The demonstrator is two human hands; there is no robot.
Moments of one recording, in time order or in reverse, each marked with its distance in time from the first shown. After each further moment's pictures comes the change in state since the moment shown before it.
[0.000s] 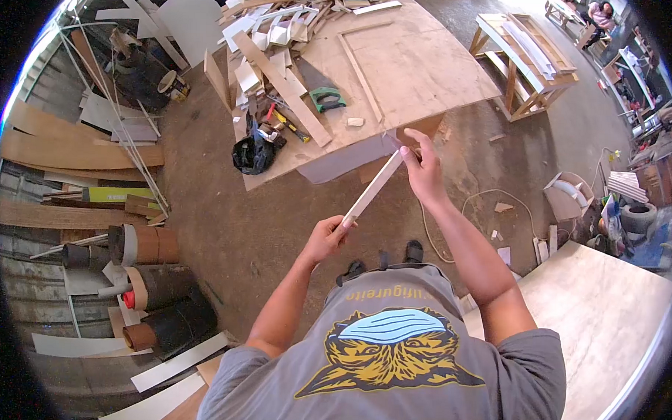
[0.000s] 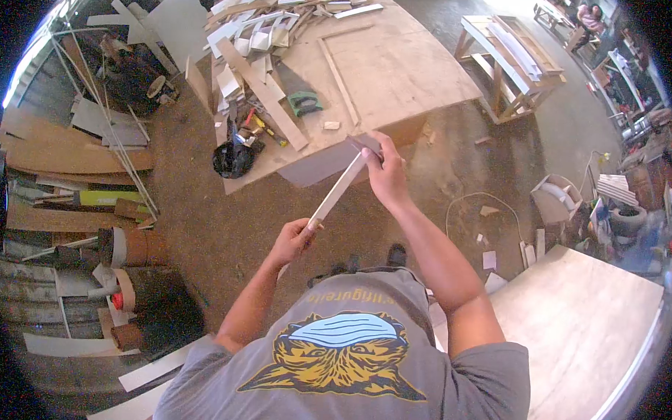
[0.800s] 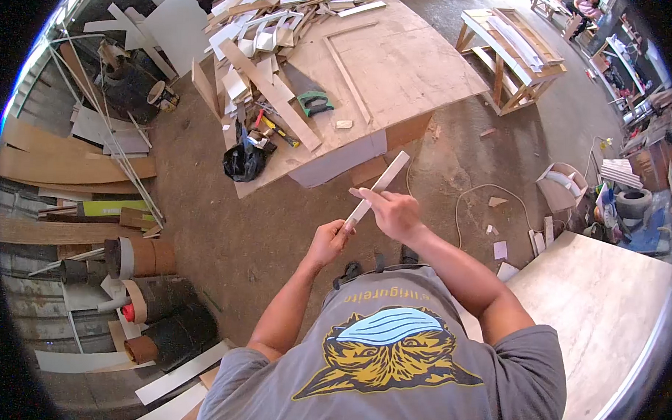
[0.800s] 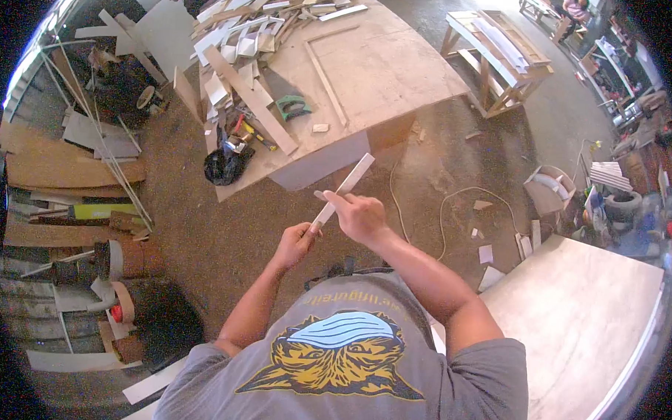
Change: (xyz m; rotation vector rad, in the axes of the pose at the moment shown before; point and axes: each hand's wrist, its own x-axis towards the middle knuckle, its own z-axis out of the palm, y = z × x) left_hand 0.011 -0.003 0.021 0.142 0.080 0.088; right_hand -0.072 0.005 0.000 -0.510 -0.412 -0.280
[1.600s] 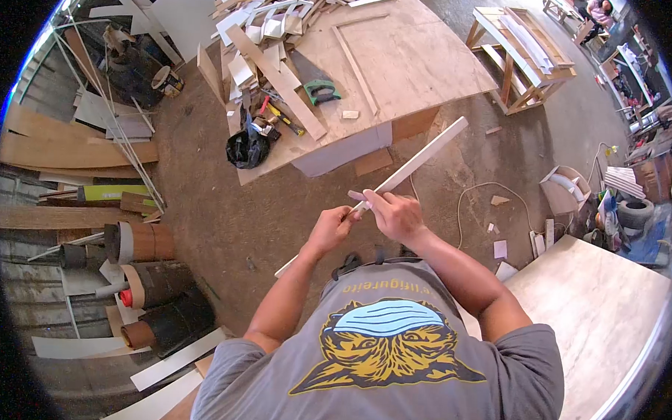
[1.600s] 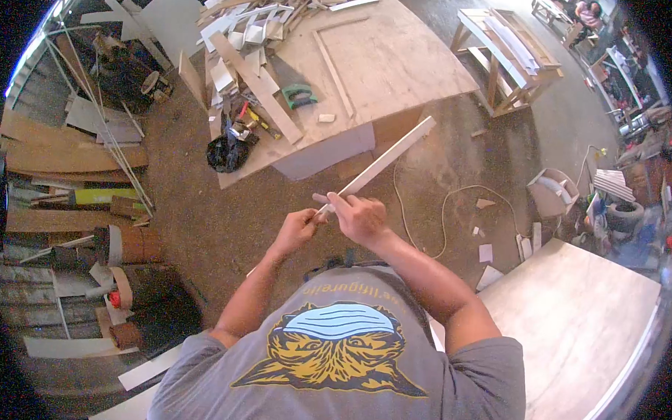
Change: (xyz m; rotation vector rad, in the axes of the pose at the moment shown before) left_hand 0.006 0.014 -0.001 0.235 0.072 0.062; right_hand -0.010 -0.005 0.000 -0.019 0.066 -0.054
